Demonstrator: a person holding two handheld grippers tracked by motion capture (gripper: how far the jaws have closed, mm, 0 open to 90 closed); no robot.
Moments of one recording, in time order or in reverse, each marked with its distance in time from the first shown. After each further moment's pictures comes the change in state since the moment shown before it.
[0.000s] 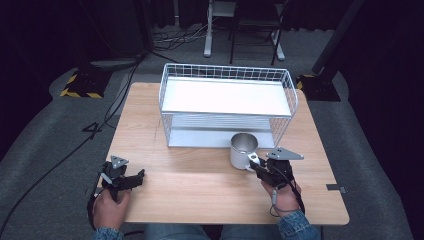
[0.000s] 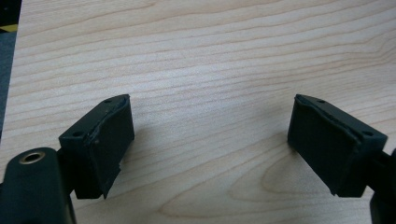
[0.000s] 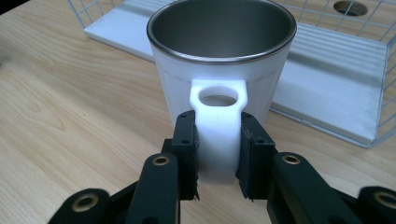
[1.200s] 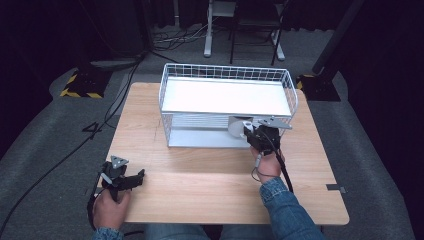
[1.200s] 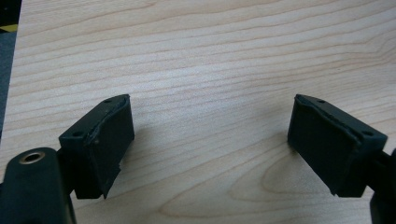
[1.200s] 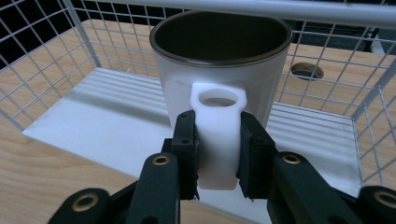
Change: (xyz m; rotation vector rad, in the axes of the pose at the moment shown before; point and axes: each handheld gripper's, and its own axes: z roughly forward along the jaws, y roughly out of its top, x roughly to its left) left arm 0.000 0.000 0.000 0.000 0.000 0.000; right arm -0.021 0.067 0.057 -0.144 -0.127 0.097
